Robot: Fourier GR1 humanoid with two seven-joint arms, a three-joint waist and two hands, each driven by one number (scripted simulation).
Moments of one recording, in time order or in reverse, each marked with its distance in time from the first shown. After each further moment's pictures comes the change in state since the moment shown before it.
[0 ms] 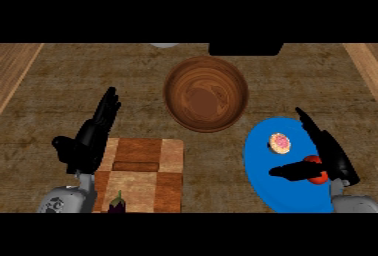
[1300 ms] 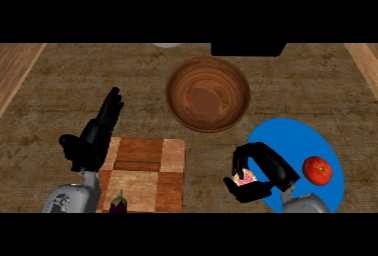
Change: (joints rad) left arm -0.014 -0.040 0.033 0.046 -0.031 -0.033 -0.030; right arm -0.033 0.107 0.263 0.061 0.129 0.218 -0.378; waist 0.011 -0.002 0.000
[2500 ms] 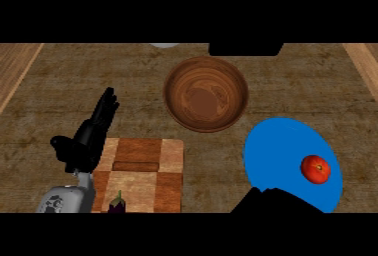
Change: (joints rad) left arm 0.012 0.014 0.023 -0.014 0.008 -0.022 0.000; right arm -0.119 0.092 0.135 -0.832 -0.221 0.237 0.266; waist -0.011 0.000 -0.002
